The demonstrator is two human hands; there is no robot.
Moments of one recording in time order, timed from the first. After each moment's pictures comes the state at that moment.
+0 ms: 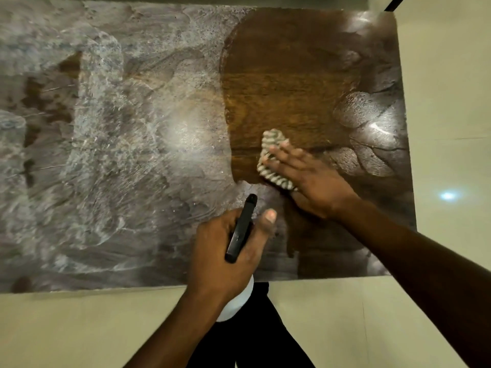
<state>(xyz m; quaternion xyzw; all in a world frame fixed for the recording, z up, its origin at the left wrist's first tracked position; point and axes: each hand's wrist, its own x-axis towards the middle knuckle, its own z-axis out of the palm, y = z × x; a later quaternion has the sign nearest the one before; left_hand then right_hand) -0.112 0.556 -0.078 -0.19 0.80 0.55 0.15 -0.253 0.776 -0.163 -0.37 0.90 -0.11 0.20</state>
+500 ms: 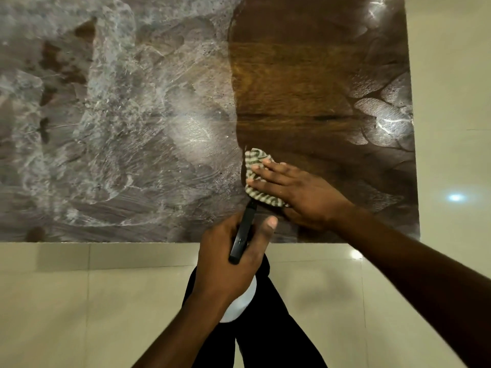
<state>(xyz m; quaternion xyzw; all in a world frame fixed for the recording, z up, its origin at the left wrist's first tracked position) -0.030 0.573 -0.083 -0.21 0.79 0.56 0.11 -0.169 0.770 -0.165 -0.46 0.86 -0.10 0.22</state>
